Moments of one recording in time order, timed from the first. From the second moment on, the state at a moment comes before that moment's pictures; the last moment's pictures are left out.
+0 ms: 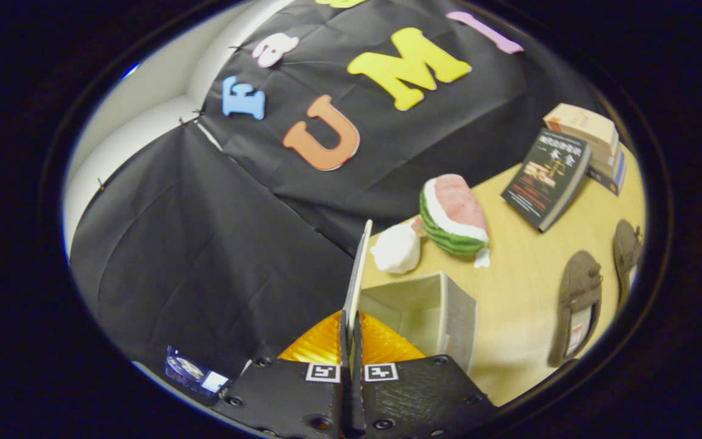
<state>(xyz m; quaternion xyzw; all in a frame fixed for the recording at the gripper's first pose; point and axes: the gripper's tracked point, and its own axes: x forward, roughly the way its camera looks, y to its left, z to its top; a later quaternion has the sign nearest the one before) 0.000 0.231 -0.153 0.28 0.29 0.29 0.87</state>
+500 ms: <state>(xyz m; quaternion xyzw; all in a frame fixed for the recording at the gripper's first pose) -0.018 0.385 -0.103 0.14 0.25 0.38 0.88</state>
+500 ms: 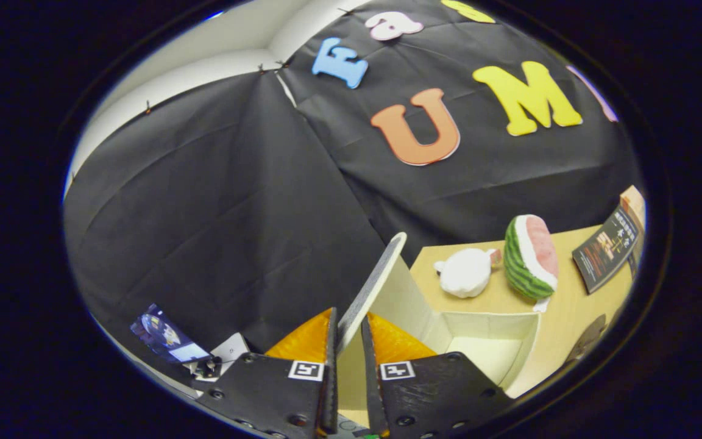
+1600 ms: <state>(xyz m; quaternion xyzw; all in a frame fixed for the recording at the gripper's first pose) 0.005 0.146 -0.073 0.03 0.14 0.22 0.97</state>
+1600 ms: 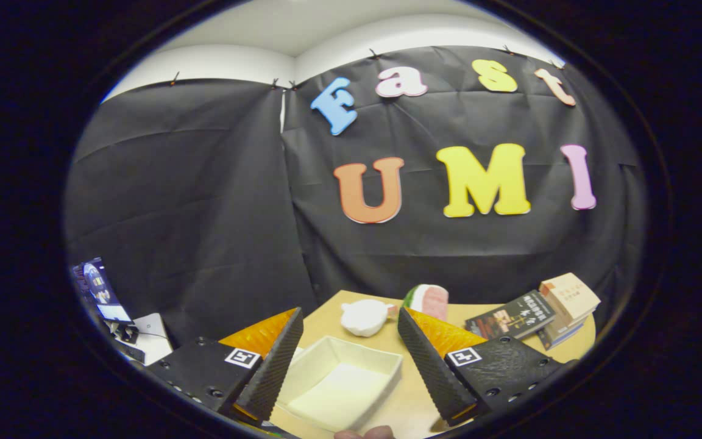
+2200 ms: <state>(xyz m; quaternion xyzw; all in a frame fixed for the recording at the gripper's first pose) -0.009 -0.049 -0.291 0.04 0.31 0.09 0.95</state>
